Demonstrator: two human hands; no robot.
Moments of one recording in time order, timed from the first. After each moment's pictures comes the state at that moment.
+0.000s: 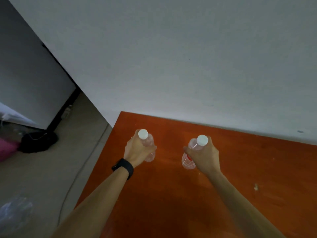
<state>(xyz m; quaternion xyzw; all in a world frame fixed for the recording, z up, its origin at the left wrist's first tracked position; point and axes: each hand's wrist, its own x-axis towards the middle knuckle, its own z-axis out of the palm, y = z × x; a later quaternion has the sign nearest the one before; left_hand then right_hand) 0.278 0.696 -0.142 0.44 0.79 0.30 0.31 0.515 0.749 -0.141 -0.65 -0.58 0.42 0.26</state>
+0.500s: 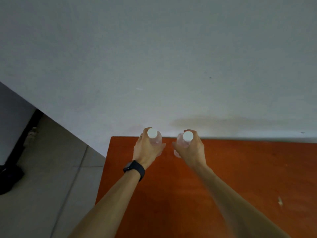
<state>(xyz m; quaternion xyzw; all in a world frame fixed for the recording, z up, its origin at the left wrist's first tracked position) 0.202 0.841 -0.196 0.52 0.73 0.31 0.31 0.380 0.858 -0.181 -0.68 -0.57 0.36 0.29</state>
